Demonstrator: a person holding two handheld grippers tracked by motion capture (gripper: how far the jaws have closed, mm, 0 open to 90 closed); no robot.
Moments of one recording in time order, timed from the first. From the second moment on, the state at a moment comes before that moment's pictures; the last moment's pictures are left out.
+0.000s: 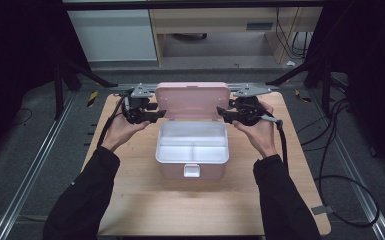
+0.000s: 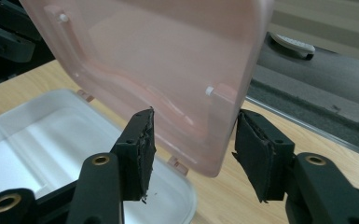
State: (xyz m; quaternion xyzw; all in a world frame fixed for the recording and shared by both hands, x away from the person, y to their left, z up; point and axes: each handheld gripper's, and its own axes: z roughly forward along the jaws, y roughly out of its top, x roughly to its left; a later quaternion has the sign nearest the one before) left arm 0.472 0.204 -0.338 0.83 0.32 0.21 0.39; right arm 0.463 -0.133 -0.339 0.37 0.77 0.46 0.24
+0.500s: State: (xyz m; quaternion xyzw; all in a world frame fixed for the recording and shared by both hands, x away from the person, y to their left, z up) left arm 0.435 0.212 -0.350 0.84 0.30 0.19 0.41; right arm 0.427 -0.144 -0.359 0.34 0.79 0.46 0.22
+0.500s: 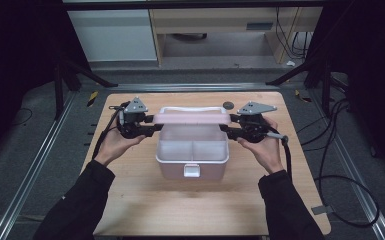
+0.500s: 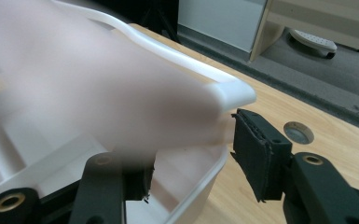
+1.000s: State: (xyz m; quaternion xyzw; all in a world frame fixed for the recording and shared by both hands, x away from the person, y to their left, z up) left arm 0.404 0.219 -0.354 0.85 0.29 0.21 0.39; right arm 0.405 -0.153 -0.370 0.34 0.79 0.47 0.21
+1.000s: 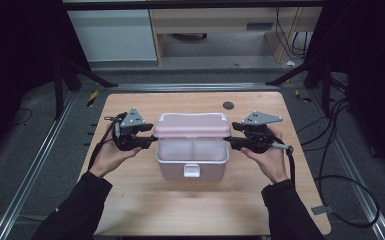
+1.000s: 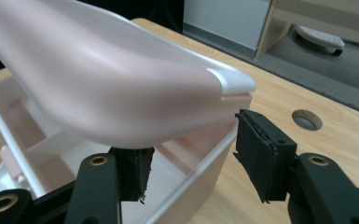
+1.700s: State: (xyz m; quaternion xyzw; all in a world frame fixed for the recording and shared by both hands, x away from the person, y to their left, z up) left arm 0.383 0.256 -0.401 0.83 0.35 0.18 0.39; right arm 0.387 -0.195 -0.401 0.40 0.78 0.44 0.21
